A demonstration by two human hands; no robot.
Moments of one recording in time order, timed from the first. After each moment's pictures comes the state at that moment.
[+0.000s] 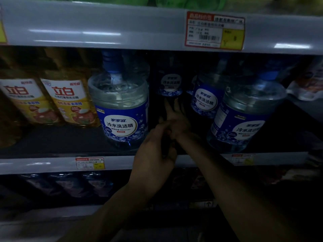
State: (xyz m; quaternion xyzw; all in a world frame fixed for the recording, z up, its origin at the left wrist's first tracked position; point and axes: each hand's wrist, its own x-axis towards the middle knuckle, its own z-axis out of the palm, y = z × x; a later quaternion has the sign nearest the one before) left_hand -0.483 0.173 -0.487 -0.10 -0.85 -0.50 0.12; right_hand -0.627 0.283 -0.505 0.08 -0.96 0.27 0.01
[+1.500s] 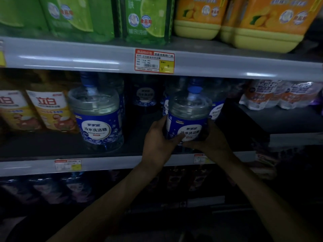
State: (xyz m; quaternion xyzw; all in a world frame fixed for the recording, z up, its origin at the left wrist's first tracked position) left_hand -0.516 0.267 -0.469 -0.11 -0.80 -0.58 0.14; right_hand -0.512 0.455 -0.456 0.03 -0.83 0.55 0.08
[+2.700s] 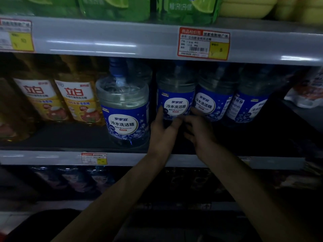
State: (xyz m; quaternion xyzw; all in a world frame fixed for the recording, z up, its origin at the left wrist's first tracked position) left_hand -0.530 0.217 -0.464 0.04 -0.67 -0.74 0.08; right_hand -0.554 0.320 -0.447 -0.09 -0.66 0.74 -0.04
